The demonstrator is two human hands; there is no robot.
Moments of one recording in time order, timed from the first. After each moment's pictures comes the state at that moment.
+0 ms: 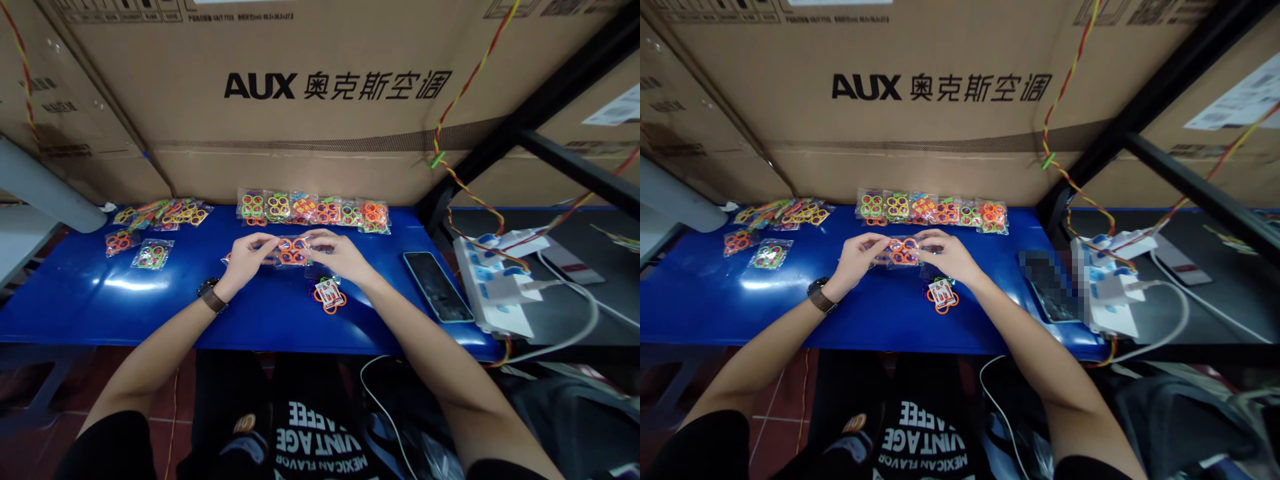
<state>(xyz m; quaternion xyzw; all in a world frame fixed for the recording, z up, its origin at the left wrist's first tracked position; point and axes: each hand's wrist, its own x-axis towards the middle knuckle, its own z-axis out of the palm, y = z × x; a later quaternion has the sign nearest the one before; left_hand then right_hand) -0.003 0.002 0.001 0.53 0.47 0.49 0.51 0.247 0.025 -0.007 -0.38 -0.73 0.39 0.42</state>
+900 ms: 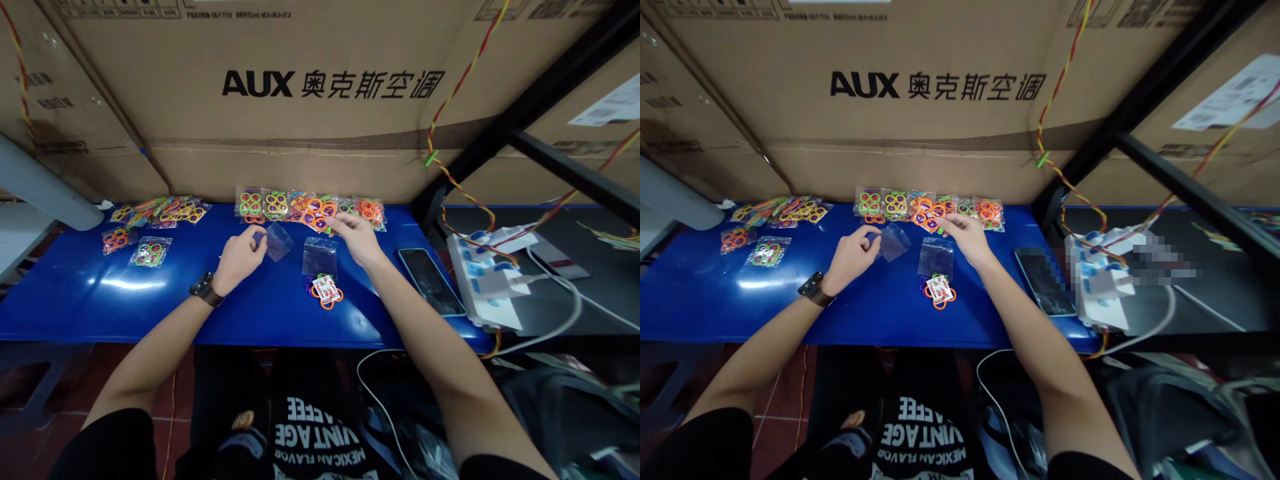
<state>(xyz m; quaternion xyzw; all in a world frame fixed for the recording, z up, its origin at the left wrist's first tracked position) -0.017 0.001 0.009 0.72 0.54 0.40 0.18 0.273 0.055 -0.006 -0.46 -0.57 0.43 0.53</state>
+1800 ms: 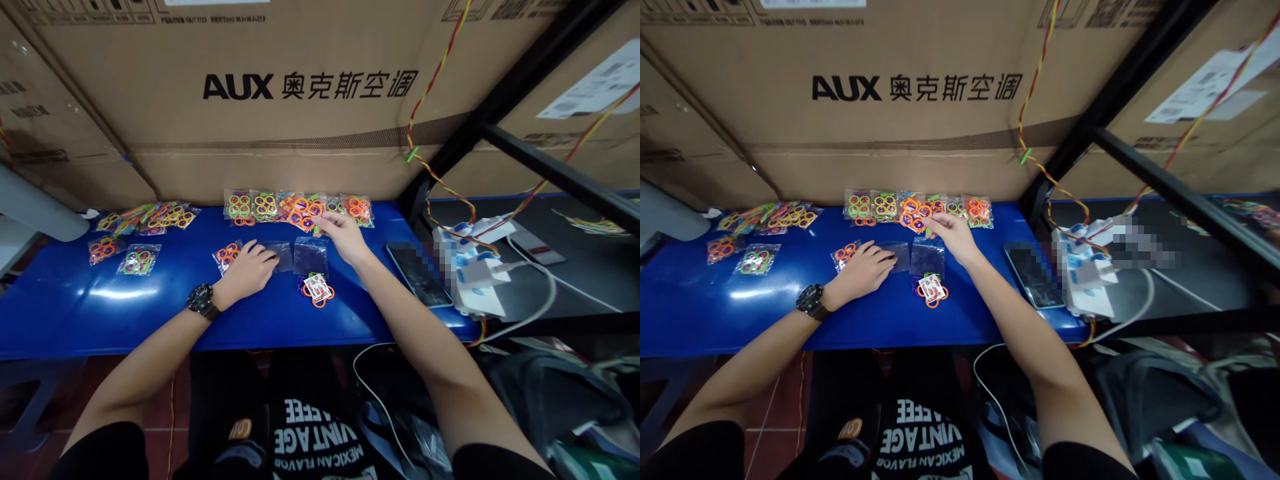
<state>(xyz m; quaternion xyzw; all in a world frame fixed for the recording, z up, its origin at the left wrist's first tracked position) -0.002 -0.007 -0.014 0.93 0.34 0.10 -0.09 0.269 0.052 -0.002 -0.44 -0.57 0.47 0.52</state>
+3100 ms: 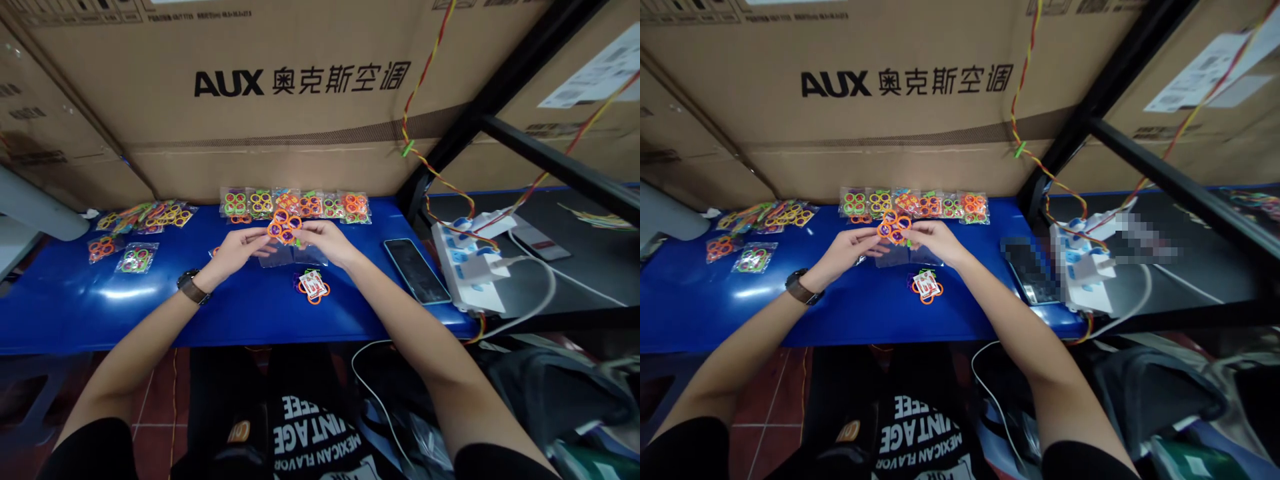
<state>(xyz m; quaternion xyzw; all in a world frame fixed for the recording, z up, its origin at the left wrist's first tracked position) 0.005 0.011 0.020 0.63 0.41 0.38 0.54 0.256 0.039 0.000 -0.38 -0.59 0.57 0.43</state>
